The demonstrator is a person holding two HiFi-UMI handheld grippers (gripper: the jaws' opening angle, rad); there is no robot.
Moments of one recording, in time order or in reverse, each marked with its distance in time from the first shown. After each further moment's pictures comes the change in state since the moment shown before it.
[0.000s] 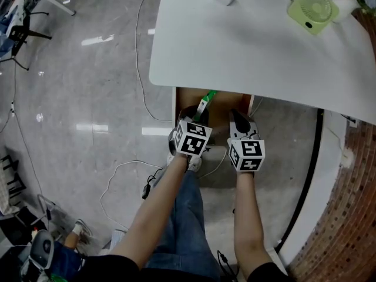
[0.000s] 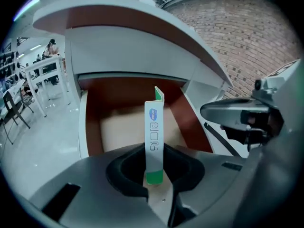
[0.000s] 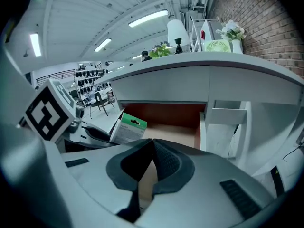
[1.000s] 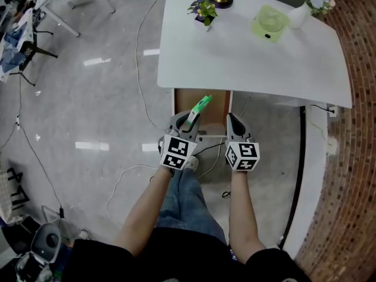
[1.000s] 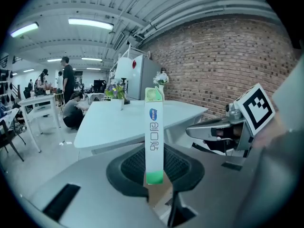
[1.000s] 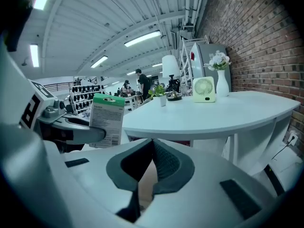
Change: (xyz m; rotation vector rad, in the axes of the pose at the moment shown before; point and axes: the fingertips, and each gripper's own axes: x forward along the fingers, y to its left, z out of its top) left arm -0.210 -0.059 0.107 0.202 -0.351 -0.070; right arm -0.147 0.023 0.099 0.078 -0.174 -0.053
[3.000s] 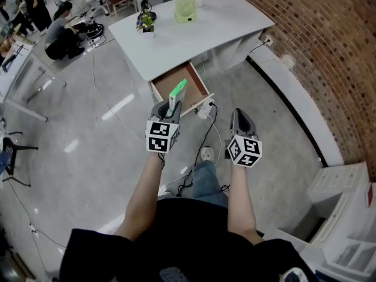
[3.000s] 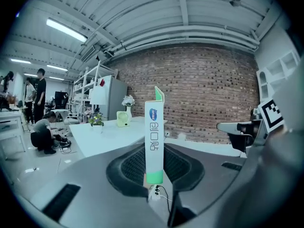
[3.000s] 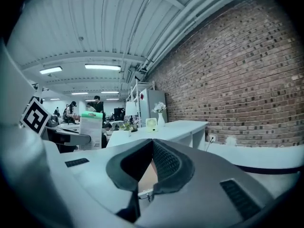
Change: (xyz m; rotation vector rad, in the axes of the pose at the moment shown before) left arm -0.243 -0.005 0.014 0.205 -0.178 -0.423; right arm -0.298 0.205 -0.015 0.210 -0.399 -0.747
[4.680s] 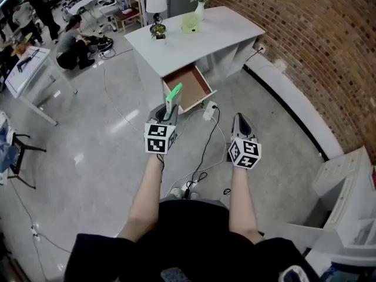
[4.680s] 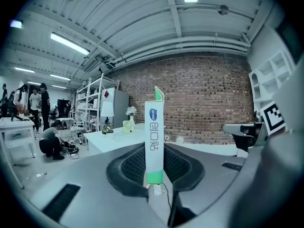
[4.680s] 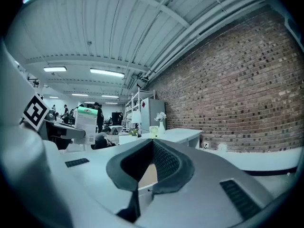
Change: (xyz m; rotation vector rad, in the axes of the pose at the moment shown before) left arm -0.198 -0.021 0.009 0.034 -0.063 0.031; right arm -0.176 0.084 0.020 -0.045 -0.084 -0.040
